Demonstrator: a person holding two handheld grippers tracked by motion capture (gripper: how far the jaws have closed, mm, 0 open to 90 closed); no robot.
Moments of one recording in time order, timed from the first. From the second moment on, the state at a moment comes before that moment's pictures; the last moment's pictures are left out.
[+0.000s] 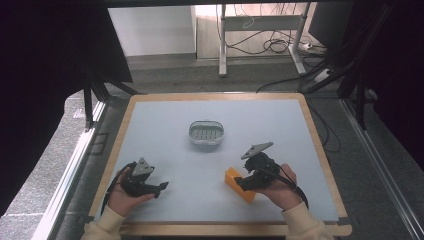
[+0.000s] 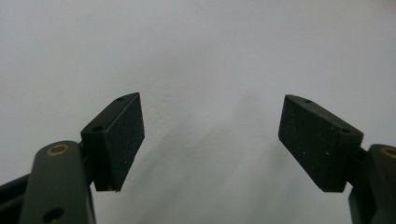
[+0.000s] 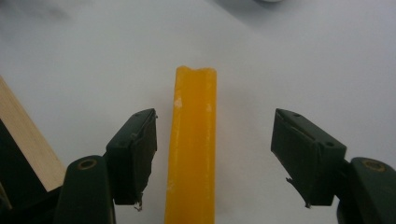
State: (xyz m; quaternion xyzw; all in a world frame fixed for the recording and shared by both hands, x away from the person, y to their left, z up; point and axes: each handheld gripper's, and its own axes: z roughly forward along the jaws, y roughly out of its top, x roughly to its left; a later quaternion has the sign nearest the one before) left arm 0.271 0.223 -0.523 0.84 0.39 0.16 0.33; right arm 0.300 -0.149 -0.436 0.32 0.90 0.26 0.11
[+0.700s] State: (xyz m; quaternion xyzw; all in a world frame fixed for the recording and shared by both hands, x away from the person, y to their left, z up) left arm 0.271 0.223 -0.523 0.85 0.39 0.16 0.33; right arm 0.303 -0.132 -0.446 0.32 0.92 0.22 0.11
